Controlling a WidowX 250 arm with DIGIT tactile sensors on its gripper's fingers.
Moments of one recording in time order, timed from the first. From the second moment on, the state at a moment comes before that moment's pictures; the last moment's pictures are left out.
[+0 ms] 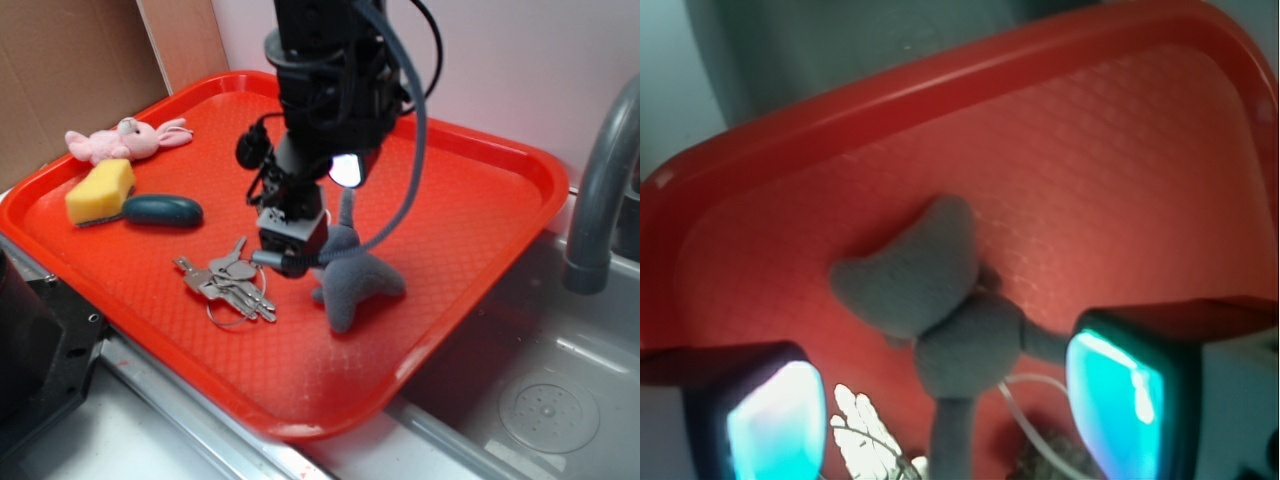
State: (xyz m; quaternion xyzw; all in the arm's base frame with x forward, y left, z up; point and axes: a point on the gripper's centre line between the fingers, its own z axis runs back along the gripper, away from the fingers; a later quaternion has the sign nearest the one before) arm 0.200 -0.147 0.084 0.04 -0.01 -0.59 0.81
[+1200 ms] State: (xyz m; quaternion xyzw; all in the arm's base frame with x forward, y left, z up) arm 0.206 -0.124 0.058 0.01 0.06 -0.51 0.86
